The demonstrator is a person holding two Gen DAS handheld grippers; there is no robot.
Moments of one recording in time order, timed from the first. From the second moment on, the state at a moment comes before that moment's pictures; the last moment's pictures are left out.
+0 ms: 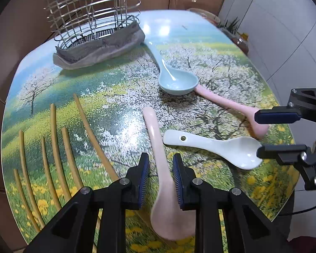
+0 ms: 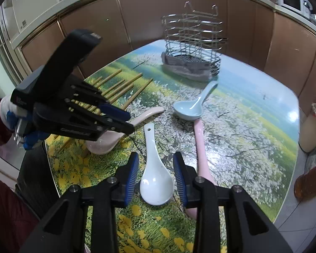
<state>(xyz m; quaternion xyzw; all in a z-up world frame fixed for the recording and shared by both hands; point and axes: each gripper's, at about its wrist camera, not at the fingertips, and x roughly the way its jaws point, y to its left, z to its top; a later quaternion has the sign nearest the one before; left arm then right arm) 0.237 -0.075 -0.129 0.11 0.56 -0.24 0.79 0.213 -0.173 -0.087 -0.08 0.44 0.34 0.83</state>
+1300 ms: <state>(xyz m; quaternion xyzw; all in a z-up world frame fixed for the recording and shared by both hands) 0.234 -0.038 -0.093 0.03 0.51 -0.27 0.82 0.233 -0.132 -0.096 -0.11 0.44 0.33 0.83</state>
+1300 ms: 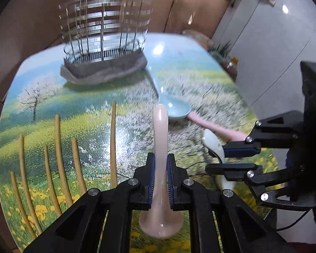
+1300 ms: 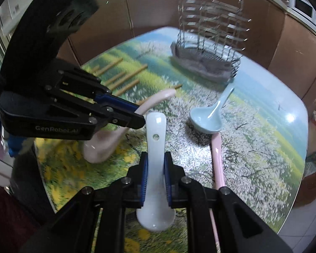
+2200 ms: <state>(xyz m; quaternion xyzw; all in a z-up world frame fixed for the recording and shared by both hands) 0.276 0.000 0.063 -0.07 0.36 -0.24 0.90 0.272 -0.153 0.055 -0.05 0.28 0.26 0.92</state>
